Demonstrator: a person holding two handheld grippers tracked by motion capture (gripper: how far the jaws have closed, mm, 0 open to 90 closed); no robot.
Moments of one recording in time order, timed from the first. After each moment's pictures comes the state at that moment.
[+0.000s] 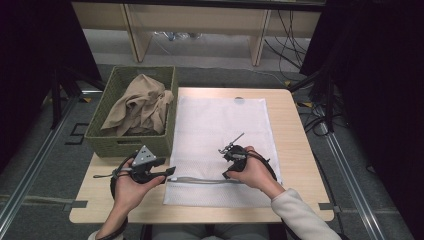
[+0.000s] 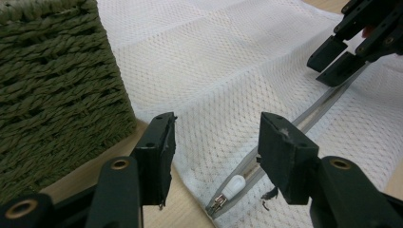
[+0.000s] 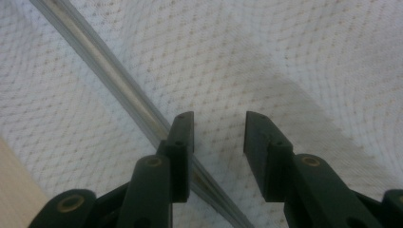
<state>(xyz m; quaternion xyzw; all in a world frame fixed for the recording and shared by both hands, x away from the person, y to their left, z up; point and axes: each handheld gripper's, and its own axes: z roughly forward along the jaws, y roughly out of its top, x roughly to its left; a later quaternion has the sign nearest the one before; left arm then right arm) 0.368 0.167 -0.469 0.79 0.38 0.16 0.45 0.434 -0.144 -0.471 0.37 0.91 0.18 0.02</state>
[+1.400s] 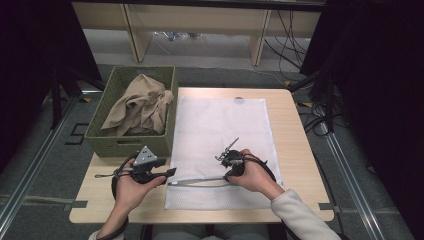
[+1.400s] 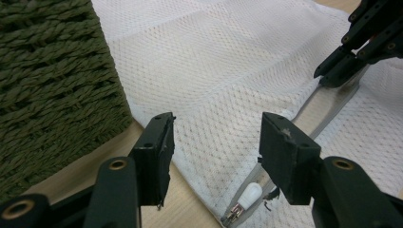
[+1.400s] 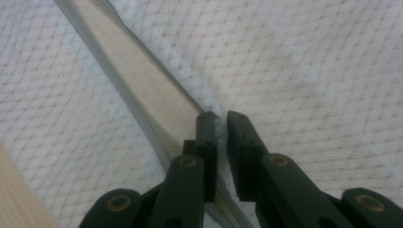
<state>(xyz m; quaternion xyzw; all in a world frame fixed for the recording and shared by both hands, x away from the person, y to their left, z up) 0.370 0.166 -0.474 0.79 0.38 0.15 0.45 0.426 -0.139 -0.477 0.31 0.94 0.16 0.02</state>
